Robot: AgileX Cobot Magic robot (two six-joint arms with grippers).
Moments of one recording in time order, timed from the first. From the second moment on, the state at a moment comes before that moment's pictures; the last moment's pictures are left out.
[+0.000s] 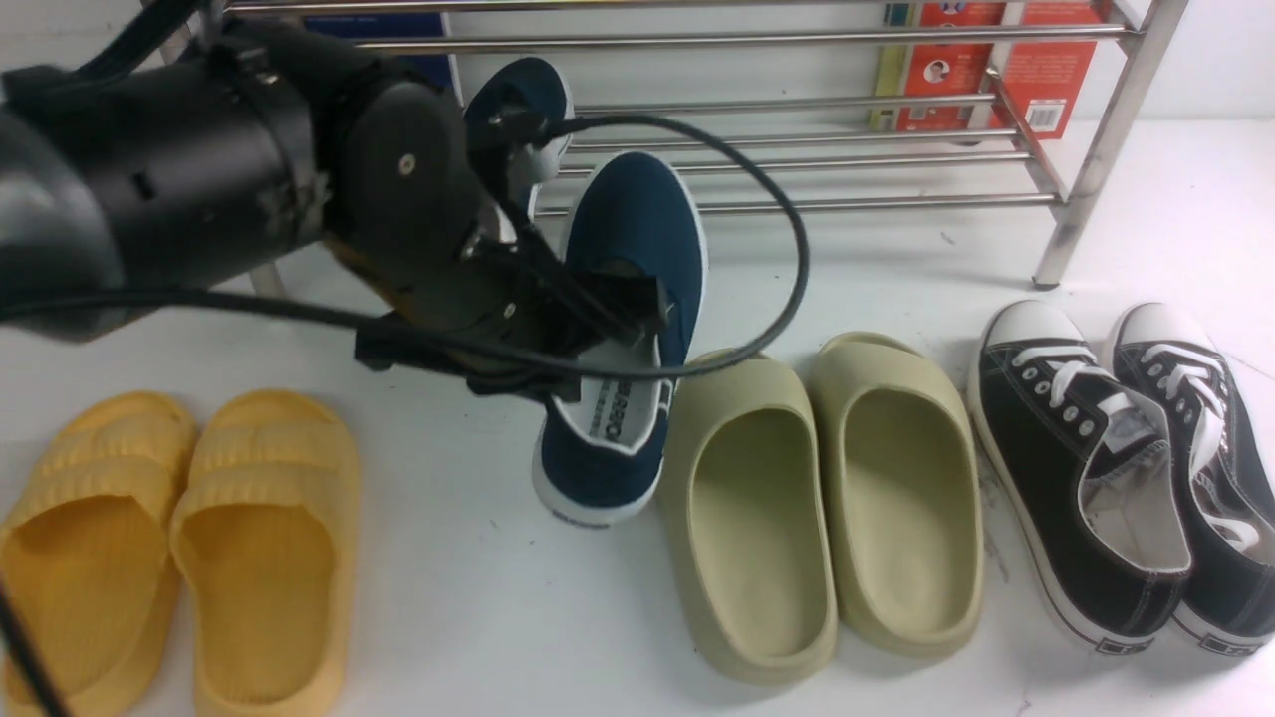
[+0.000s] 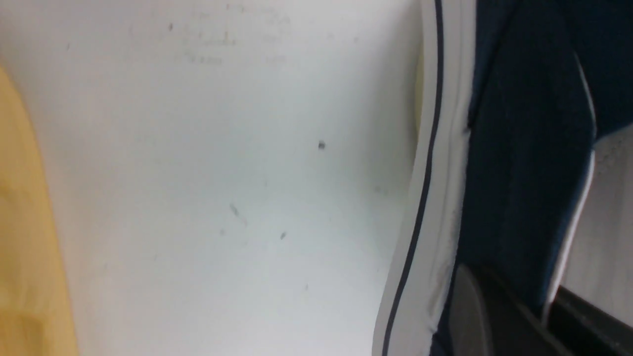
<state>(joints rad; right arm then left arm) -0.04 -0.01 0.02 0.12 0.39 -0.03 -0.54 1.63 -1.36 0.00 0.83 -0.58</state>
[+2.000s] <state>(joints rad) -0.04 -0.01 0.02 0.12 0.39 -0.03 -0.35 2.23 -2.10 0.03 0.72 -0.56</state>
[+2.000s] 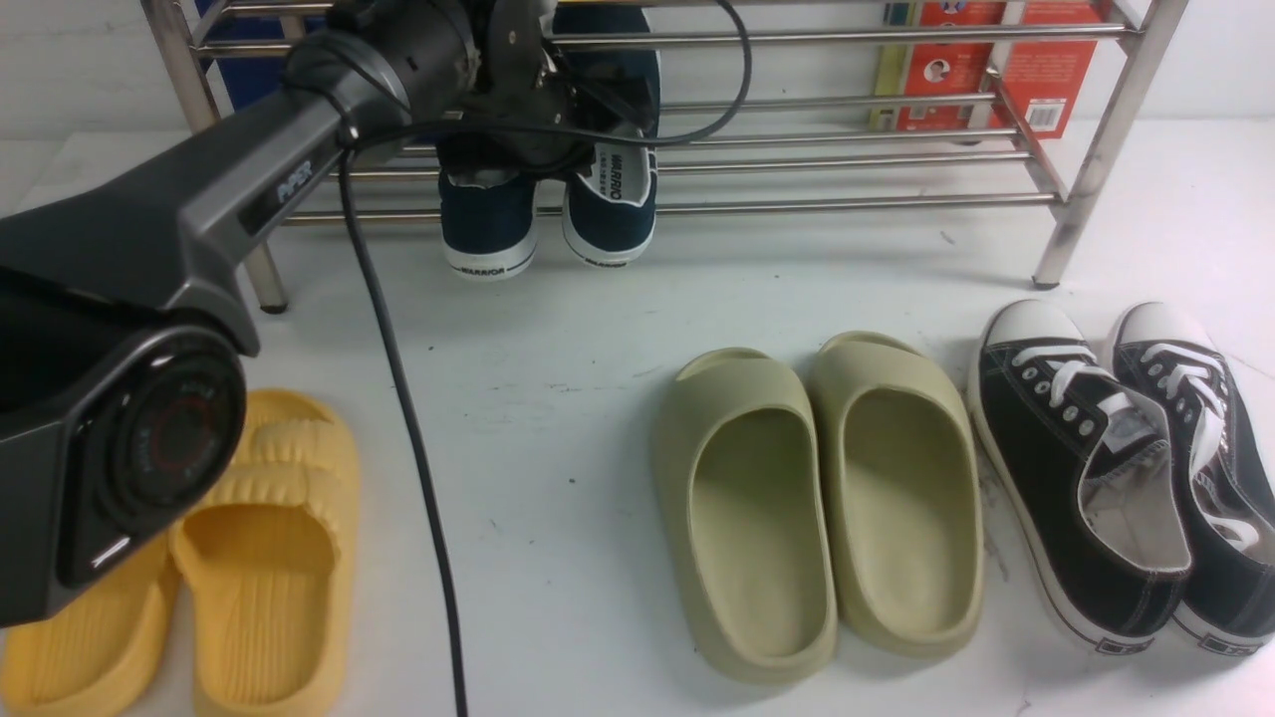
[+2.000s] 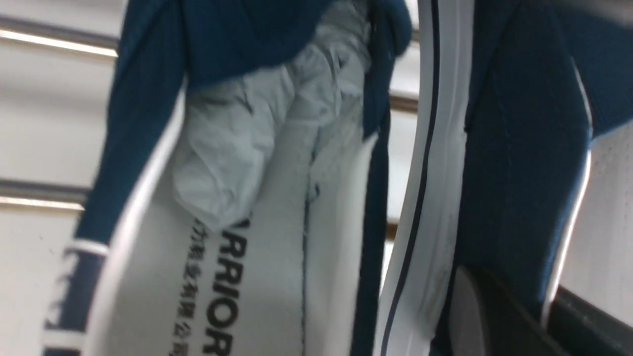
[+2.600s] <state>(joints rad) -0.04 -0.01 0.02 0.12 0.39 -0.03 -0.36 2.19 -2.11 0.01 0.74 -0.56</state>
